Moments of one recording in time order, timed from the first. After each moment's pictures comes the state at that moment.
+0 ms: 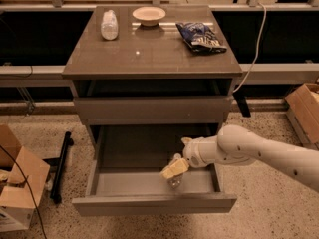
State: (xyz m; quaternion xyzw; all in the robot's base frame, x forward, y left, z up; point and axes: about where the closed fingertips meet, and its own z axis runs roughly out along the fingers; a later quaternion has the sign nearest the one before) arm 0.566 -0.062 0.560 -0.43 0.80 0.25 0.32
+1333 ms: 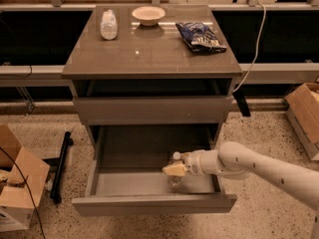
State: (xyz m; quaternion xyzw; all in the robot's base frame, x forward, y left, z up) arm 0.588 -0.072 0.470 -0.34 0.82 0.31 0.33
